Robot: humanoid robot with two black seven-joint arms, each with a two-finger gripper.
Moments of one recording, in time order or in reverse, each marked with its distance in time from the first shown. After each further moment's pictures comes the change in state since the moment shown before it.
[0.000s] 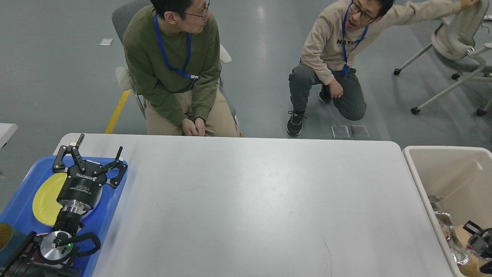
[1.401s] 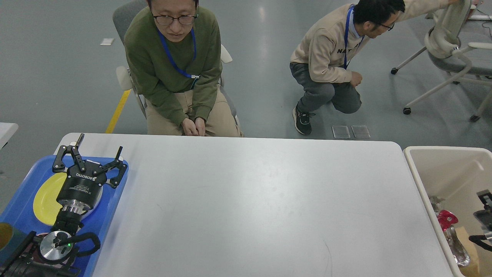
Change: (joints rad) left arm -0.001 0.001 0.000 0.000 0.000 0.000 0.000; right arm 0.040 -0.021 0.538 -0.023 0.024 -0.180 0.003
